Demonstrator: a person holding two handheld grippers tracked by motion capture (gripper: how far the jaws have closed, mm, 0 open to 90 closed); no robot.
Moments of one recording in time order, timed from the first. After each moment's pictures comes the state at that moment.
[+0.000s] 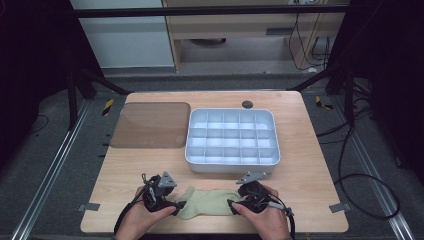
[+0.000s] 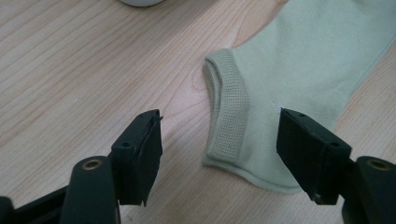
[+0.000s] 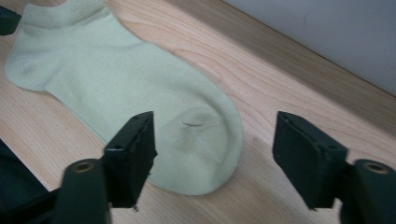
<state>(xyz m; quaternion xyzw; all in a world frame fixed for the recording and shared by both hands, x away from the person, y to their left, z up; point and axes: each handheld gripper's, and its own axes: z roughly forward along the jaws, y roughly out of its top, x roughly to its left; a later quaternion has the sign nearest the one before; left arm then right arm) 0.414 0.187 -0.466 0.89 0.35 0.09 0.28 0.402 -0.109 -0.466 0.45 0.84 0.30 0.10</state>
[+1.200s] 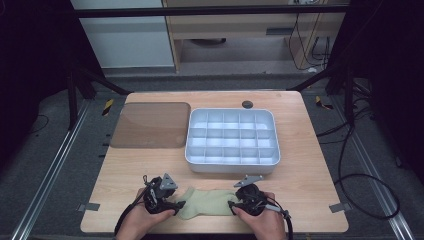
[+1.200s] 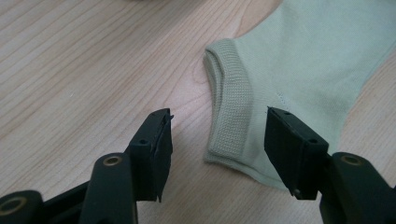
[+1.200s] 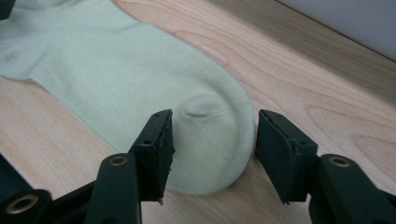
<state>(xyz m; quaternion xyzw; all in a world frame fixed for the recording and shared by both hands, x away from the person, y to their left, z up) 0.413 0.186 -0.473 0.90 0.34 0.10 0.27 0.400 -0.104 -0.480 0.46 0.84 0.28 0.09</state>
